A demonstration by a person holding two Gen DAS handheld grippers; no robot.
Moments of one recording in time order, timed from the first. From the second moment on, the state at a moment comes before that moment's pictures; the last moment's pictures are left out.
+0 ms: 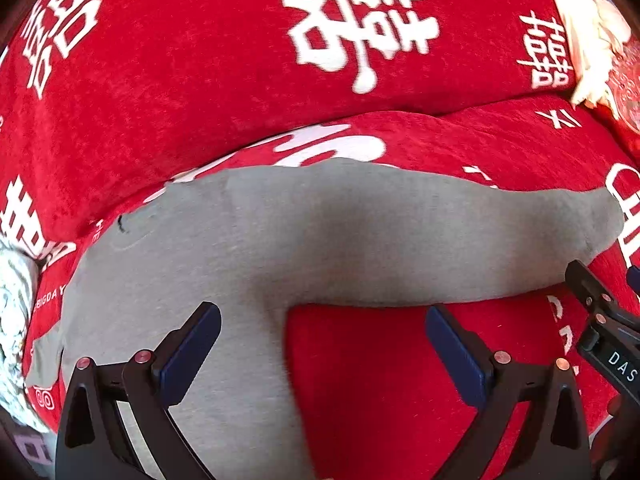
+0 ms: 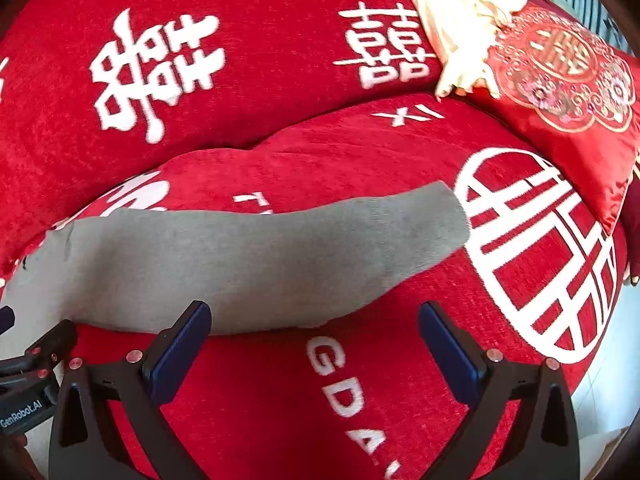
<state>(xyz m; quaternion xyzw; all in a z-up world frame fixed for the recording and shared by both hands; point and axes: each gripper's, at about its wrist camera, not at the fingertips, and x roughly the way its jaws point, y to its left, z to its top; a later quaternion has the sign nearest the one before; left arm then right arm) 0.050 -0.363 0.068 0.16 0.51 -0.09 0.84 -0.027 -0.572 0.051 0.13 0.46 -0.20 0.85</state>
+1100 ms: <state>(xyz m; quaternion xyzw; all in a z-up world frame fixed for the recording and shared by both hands) 0.061 -0.424 0.042 0.18 0.51 -0.12 0.83 0.013 -0.634 0.002 0.05 0.45 -0.22 0.86</state>
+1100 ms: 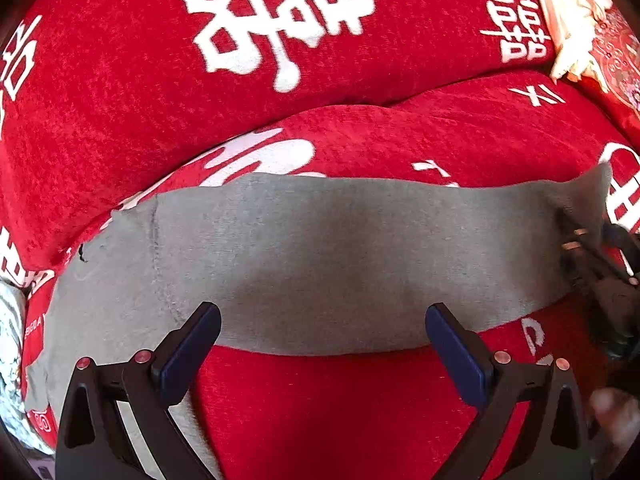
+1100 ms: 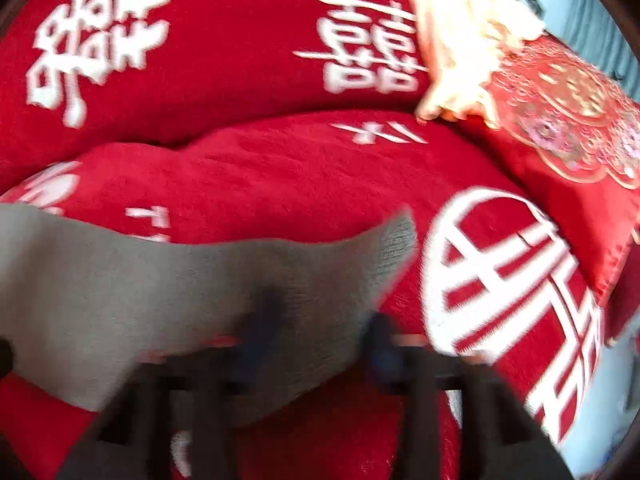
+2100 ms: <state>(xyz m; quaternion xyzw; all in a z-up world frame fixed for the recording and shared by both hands) 0.041 -0.120 0.023 0.03 0.54 -0.01 0.84 -0.017 -0.532 0.111 0.13 0.35 -0.22 0.90</state>
